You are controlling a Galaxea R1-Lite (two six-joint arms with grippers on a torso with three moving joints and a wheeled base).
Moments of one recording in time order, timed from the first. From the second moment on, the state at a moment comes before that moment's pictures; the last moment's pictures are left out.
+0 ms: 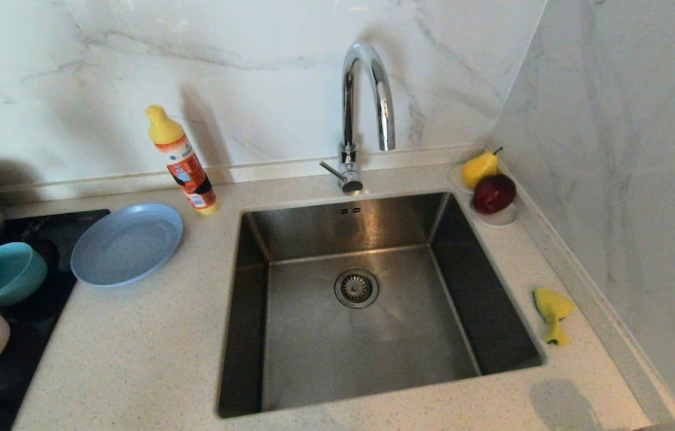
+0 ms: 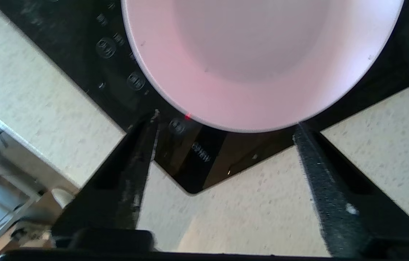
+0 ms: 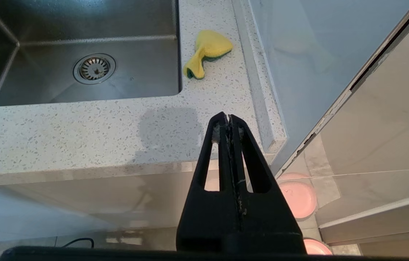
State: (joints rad) left arm 0.79 1.85 -1.33 0.61 -0.11 -0.29; right arm 0.00 0.00 0.00 0.00 0.00 0.02
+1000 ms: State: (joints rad) left arm 0.79 1.79 -1.32 0.57 -0.22 -0.23; right arm 0.00 0.00 0.00 0.00 0.00 0.02
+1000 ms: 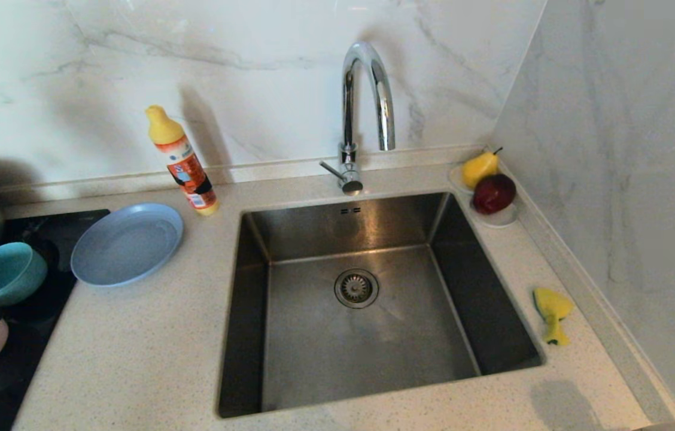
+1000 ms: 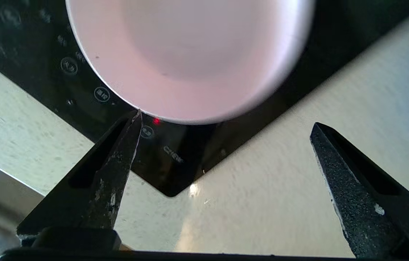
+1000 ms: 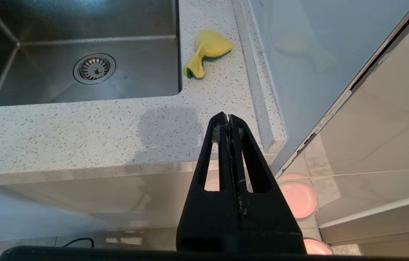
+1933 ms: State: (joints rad) left arm 0.79 1.92 -1.31 0.45 -0.23 -0.17; right arm 0.00 0.00 0.00 0.00 0.00 0.02
